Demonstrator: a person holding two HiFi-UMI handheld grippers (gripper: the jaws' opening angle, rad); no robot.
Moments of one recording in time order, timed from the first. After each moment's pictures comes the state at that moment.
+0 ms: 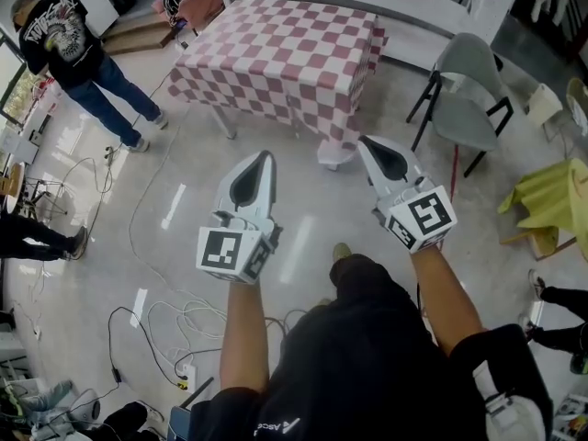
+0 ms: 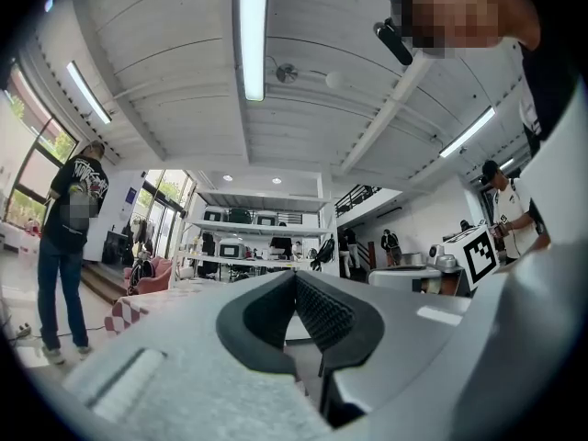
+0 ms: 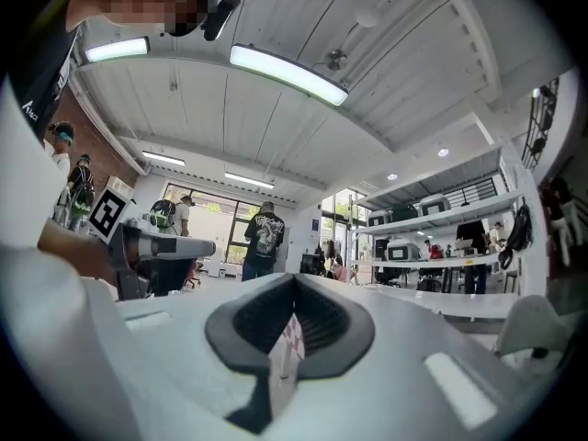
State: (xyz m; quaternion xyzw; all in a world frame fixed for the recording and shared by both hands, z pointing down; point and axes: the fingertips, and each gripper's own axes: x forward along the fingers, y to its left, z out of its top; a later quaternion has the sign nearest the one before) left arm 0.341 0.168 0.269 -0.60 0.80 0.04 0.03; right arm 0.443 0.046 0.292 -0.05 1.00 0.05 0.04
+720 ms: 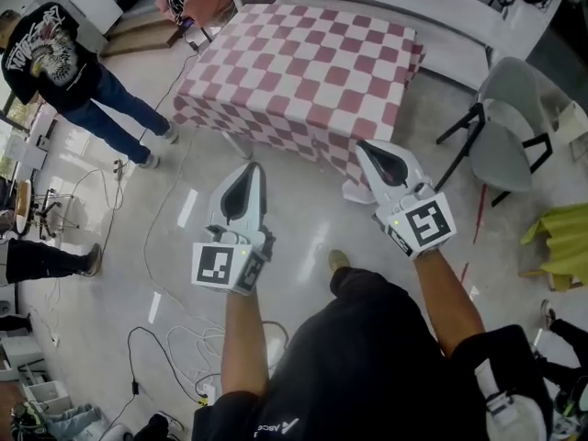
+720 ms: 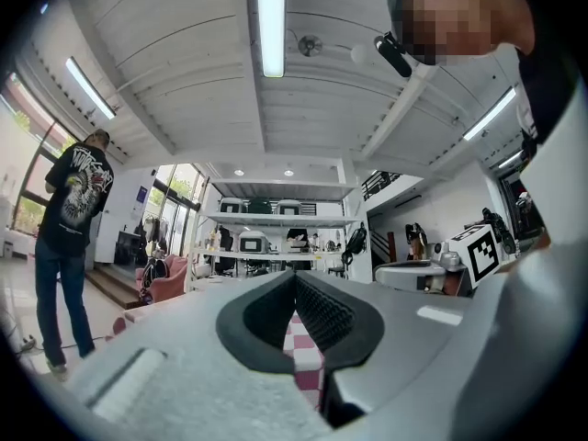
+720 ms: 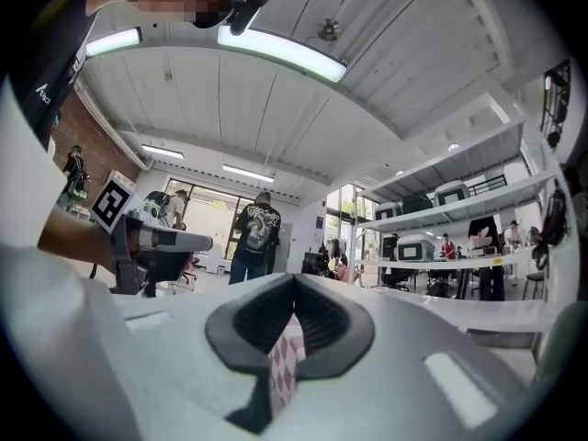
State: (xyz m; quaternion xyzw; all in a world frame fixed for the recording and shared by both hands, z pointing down) left arm 0.083 0.007 0.295 -0.58 0.81 0.02 0.03; right arm 0.185 -0.126 0.317 -0.03 1.00 0.06 0.04
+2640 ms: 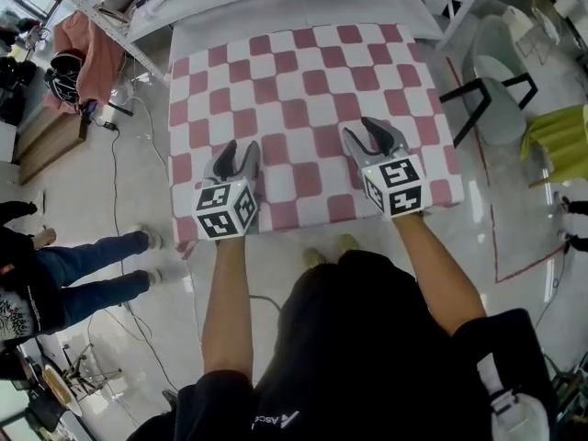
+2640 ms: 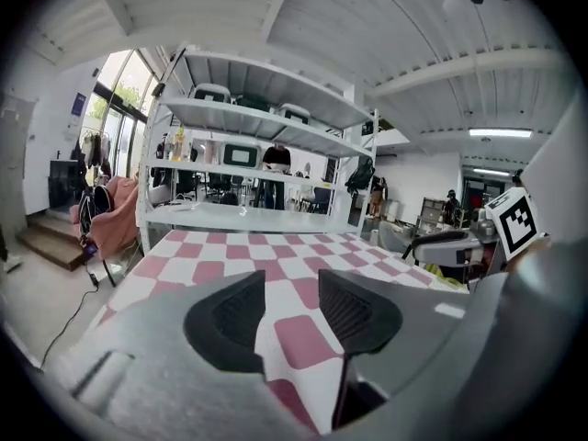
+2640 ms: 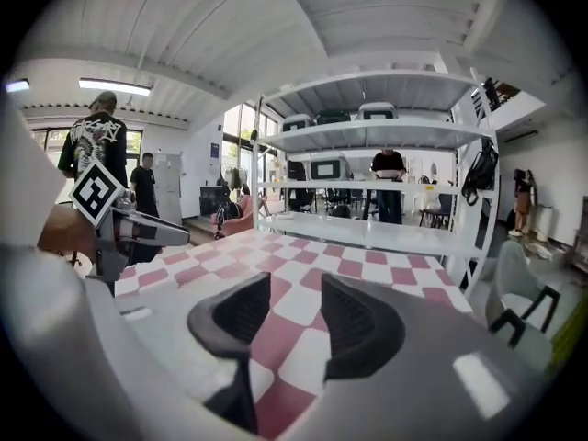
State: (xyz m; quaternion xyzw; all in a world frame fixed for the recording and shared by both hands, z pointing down) left arm -0.462 -0.311 0.457 -0.72 0.67 -0.10 -0.18; right arm -0.253 -0.377 0.456 -0.37 0.91 -0.07 -0.18
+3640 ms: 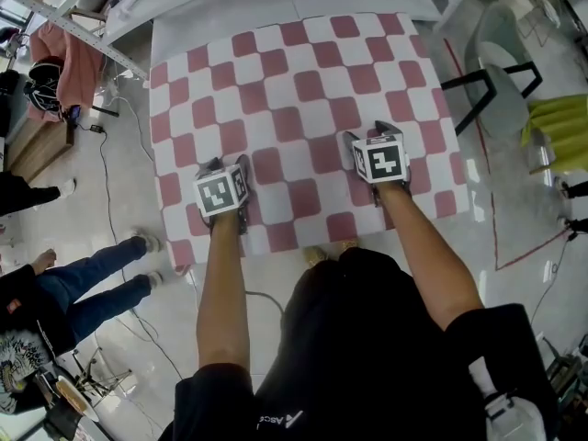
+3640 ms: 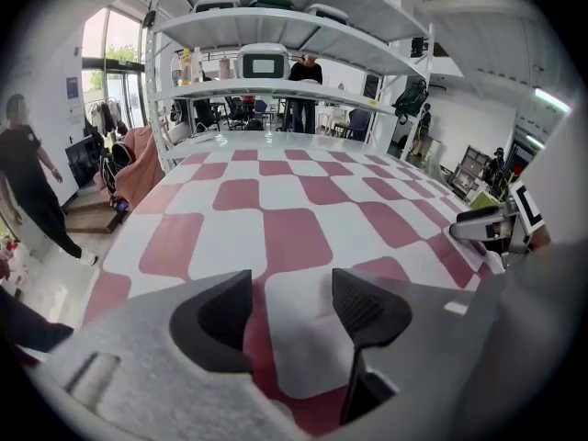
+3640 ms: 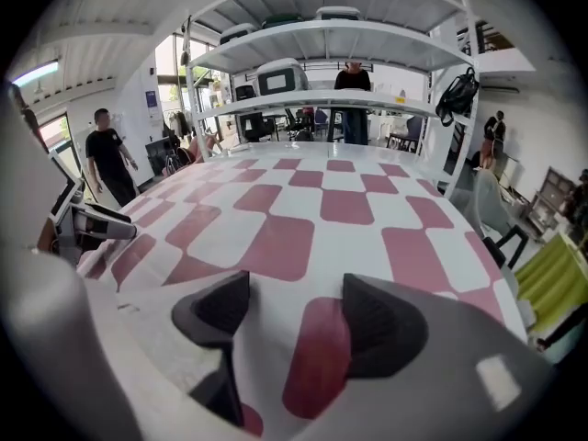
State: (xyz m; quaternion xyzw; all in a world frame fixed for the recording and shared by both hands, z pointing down) left arm -0.519 -0.365 0.603 -0.60 0.66 -0.27 -0.35; right arm -0.227 -0.470 0.605 -0.44 0.79 -0.22 -0.36
